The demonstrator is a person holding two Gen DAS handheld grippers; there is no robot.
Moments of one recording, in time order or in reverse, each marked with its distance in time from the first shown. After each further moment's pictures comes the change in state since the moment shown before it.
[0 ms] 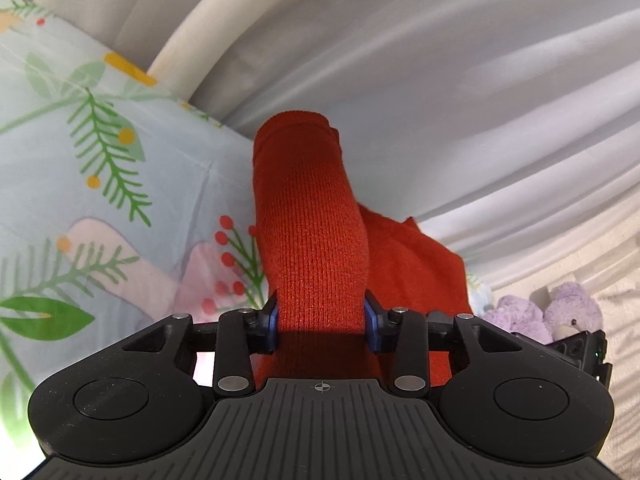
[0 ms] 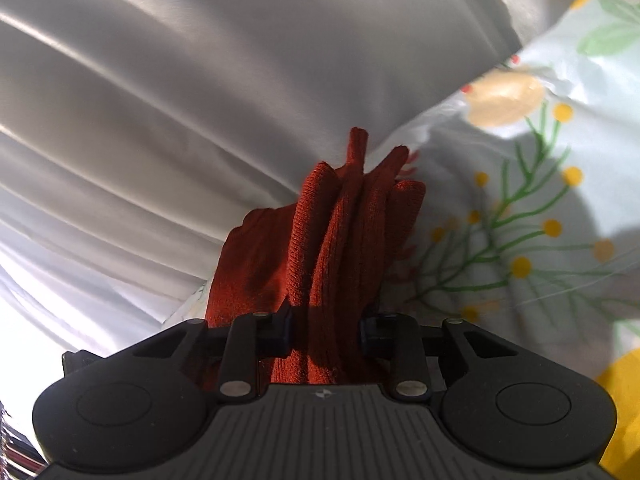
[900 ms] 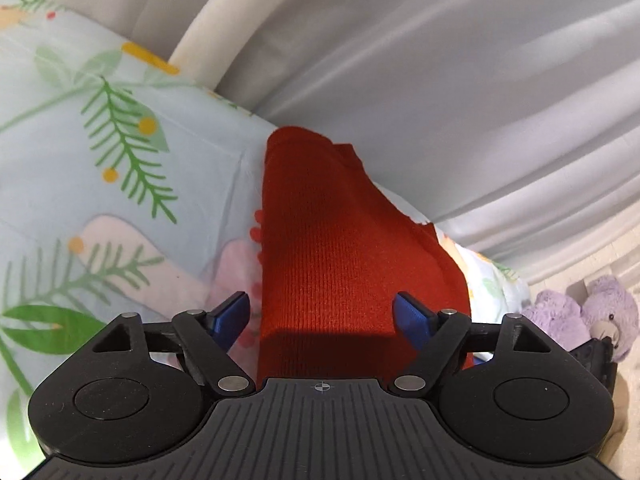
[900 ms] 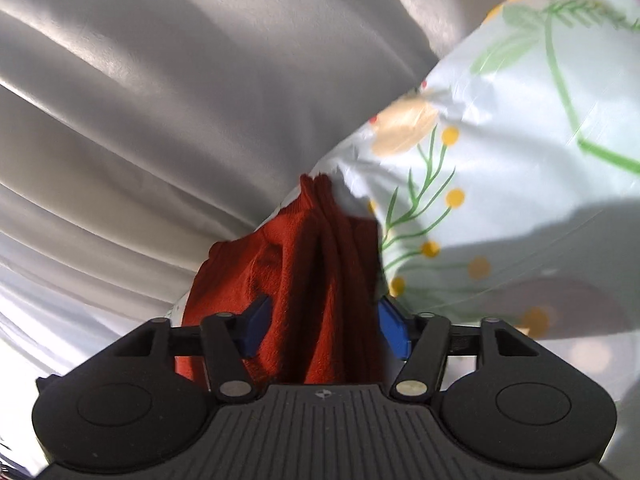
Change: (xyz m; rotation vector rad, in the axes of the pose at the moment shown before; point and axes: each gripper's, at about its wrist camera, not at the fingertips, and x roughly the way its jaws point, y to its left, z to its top) left arm 0.039 0.012 0.000 0.011 0.022 0.090; right arm -0.020 -0.061 0.010 0.082 -0.024 -0.093
